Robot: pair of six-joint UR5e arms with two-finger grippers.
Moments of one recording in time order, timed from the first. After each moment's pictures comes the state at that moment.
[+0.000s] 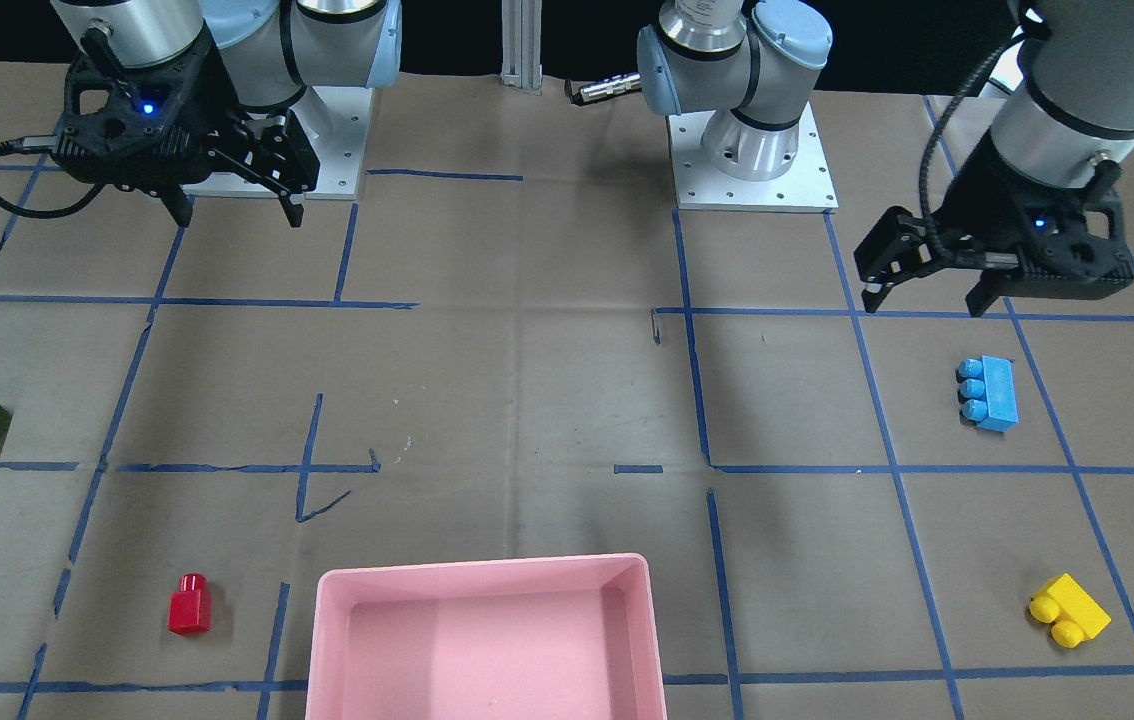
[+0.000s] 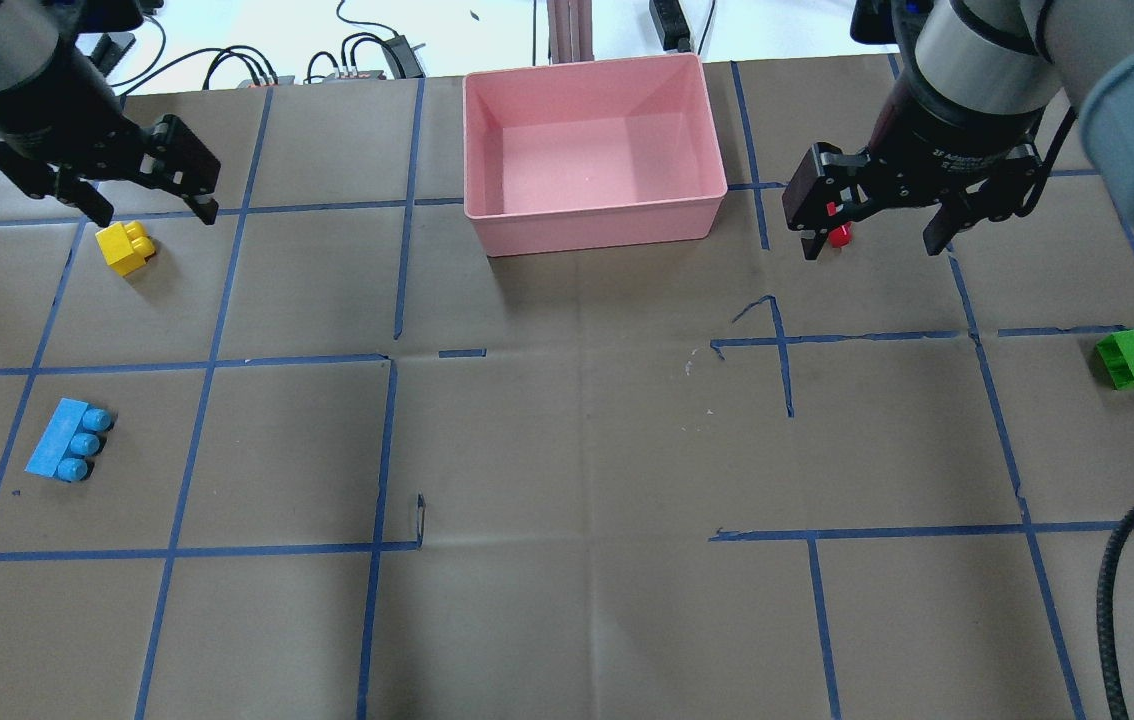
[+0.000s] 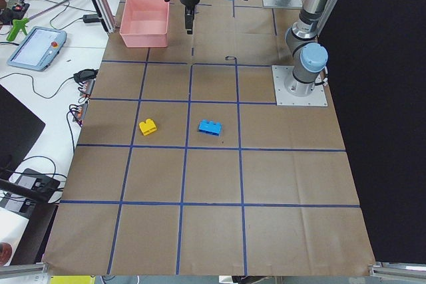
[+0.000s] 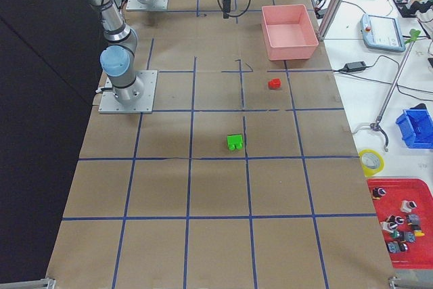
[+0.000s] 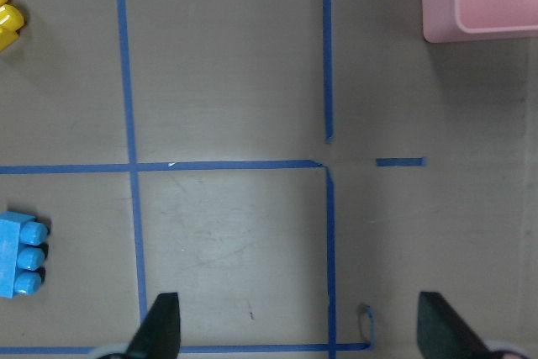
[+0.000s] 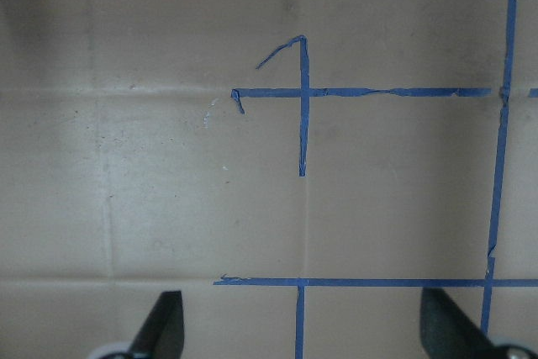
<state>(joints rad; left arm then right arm) -1.29 -1.61 -1.55 -1.54 1.57 0.33 1.59 -1.64 1.61 -1.55 -1.55 0.01</state>
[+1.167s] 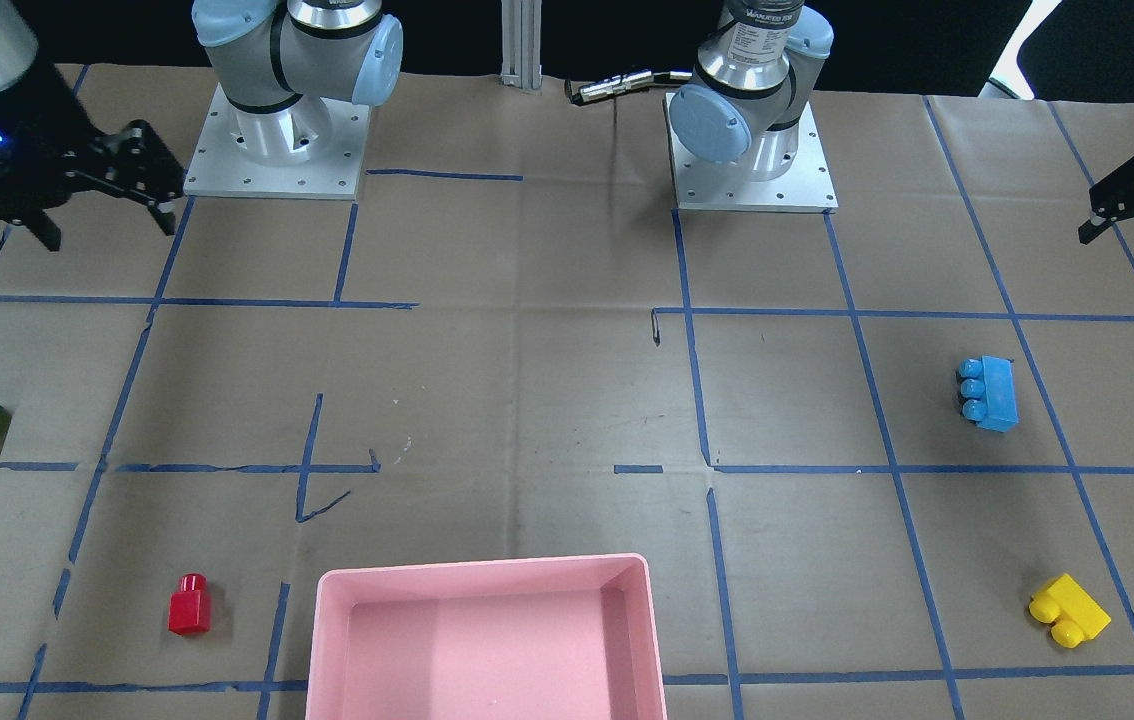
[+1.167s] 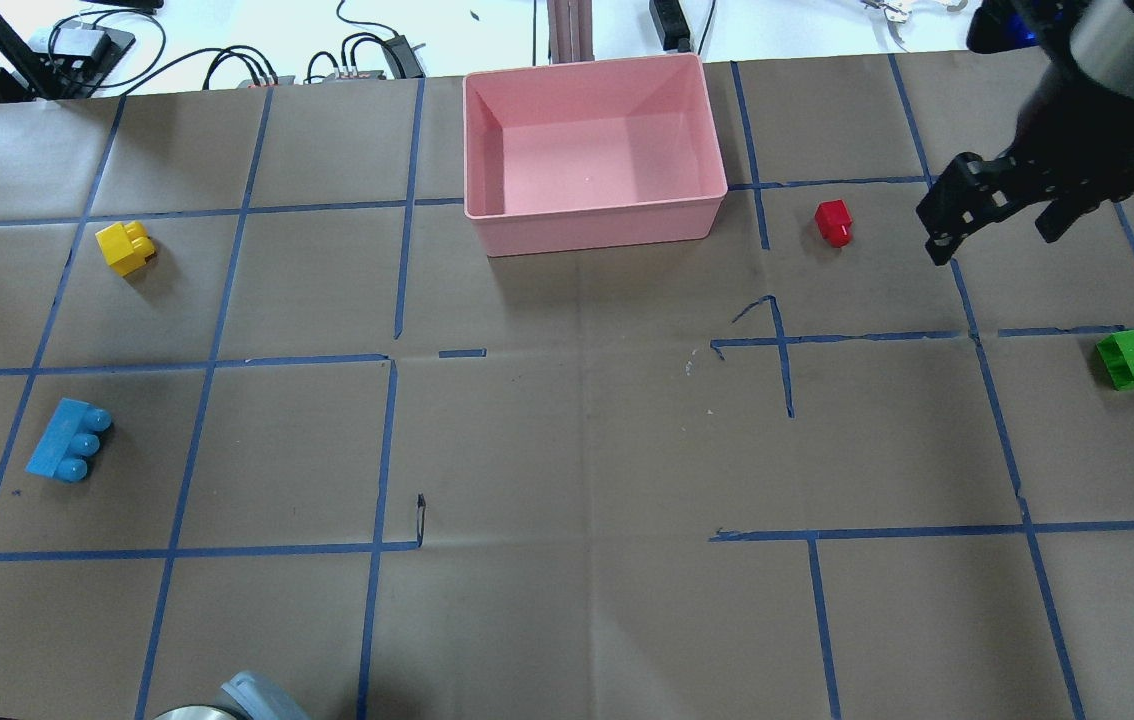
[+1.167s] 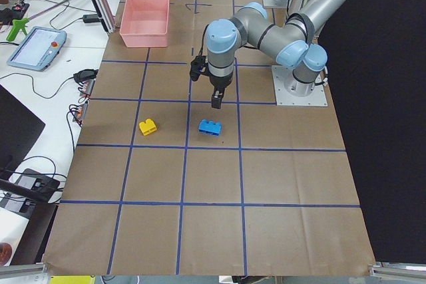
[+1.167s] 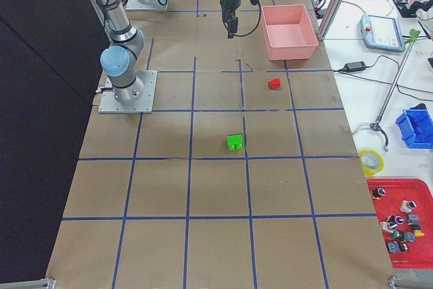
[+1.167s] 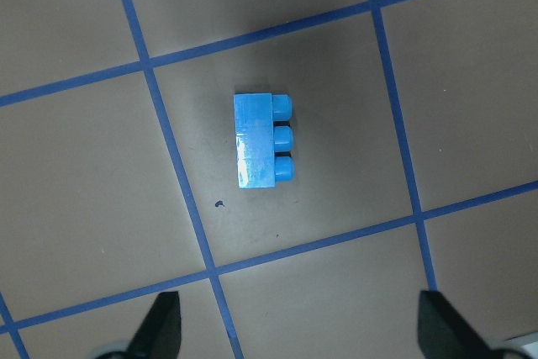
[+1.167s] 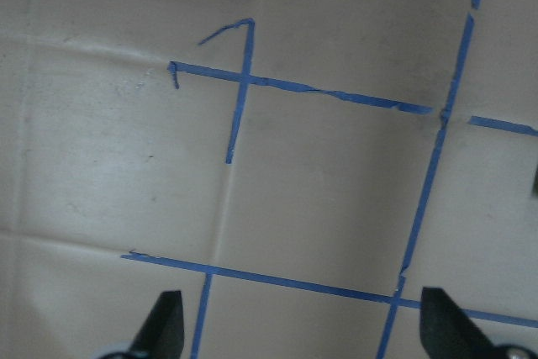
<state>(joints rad) -0.72 -1.59 -1.74 -1.46 1.57 1.11 1.31 -1.65 1.63 -1.53 -1.57 -0.48</state>
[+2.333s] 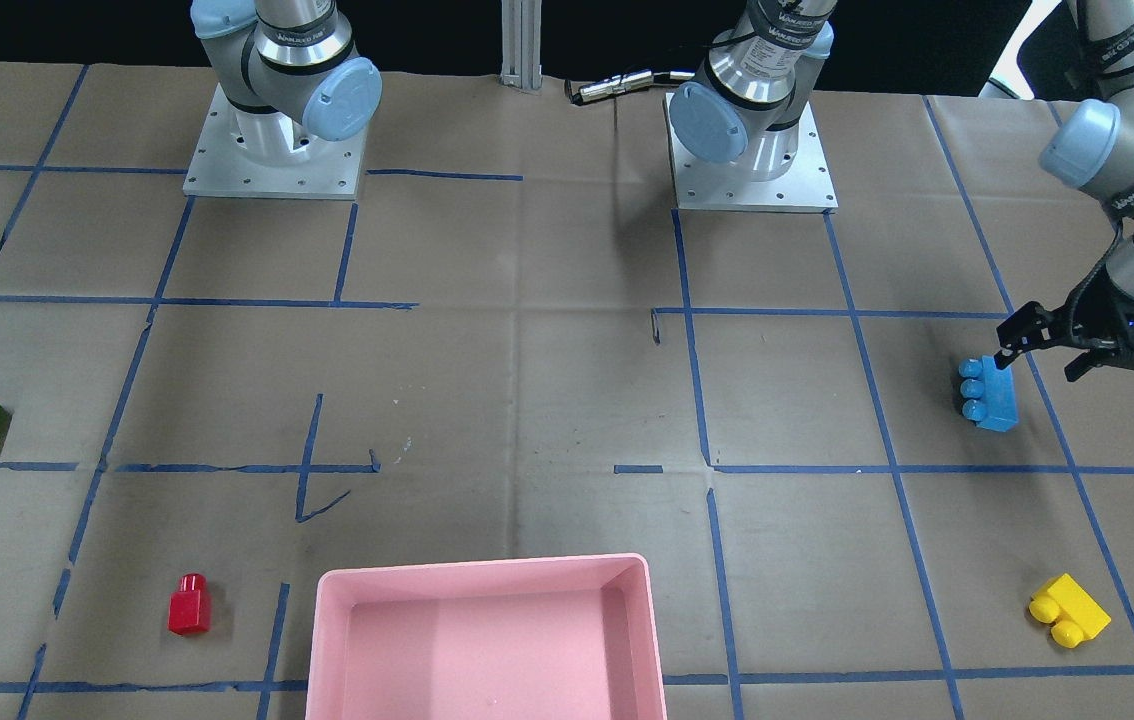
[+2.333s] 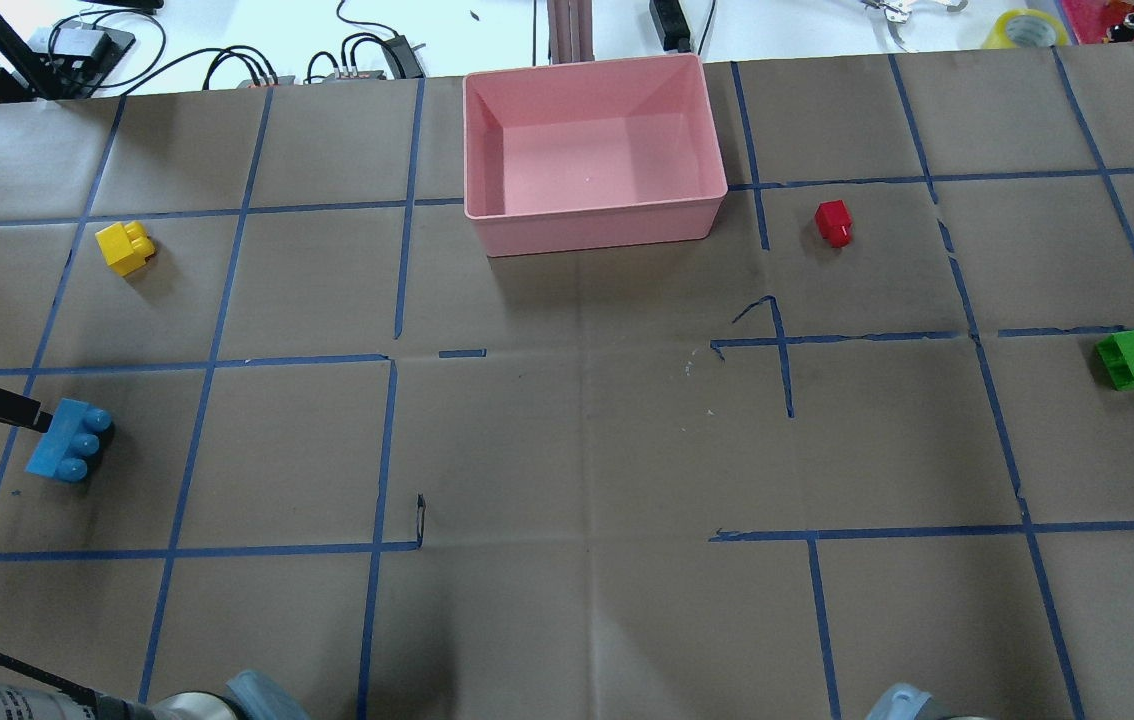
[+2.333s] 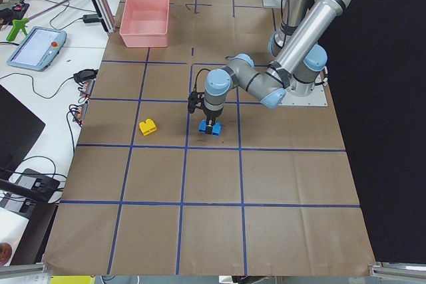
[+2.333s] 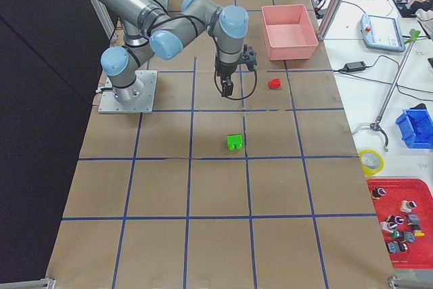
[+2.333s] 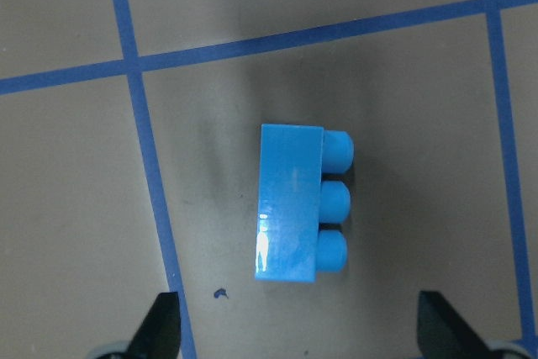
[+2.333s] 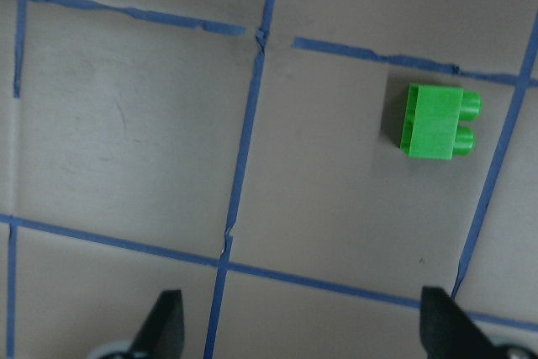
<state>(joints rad) -0.75 -1.81 -2.01 -0.88 1.48 0.99 0.89 -1.53 1.76 -1.69 -1.56 -0.85</state>
